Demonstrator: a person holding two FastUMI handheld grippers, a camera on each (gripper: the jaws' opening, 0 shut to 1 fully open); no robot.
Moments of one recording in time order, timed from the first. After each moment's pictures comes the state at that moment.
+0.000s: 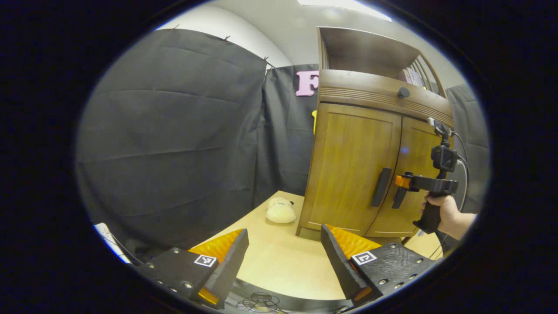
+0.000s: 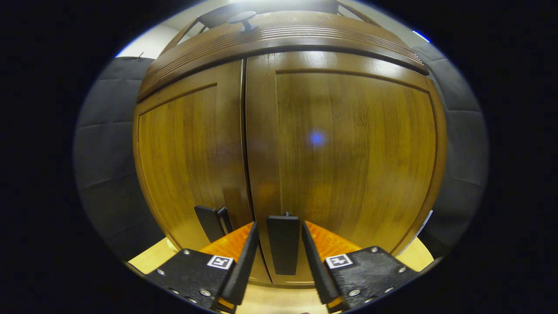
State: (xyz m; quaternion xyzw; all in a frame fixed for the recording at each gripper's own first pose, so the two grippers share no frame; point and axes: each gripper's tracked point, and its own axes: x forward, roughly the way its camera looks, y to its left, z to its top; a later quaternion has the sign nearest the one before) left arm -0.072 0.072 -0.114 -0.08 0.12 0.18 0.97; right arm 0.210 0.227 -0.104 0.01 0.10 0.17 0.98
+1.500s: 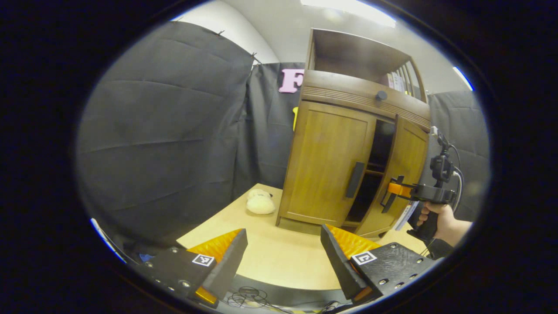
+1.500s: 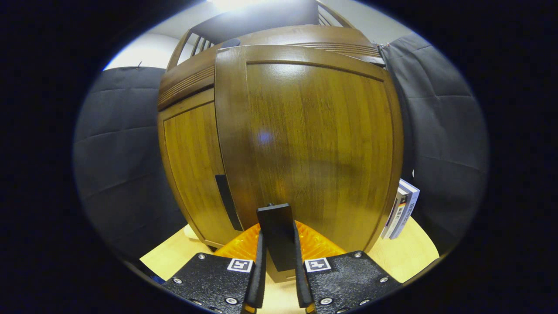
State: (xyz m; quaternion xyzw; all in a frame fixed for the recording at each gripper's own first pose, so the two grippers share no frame) left arm -0.063 0.052 -0.114 -0.11 0.13 0.09 0.98; right arm 0.118 0.161 -0.104 0.04 0.12 0.19 0.97
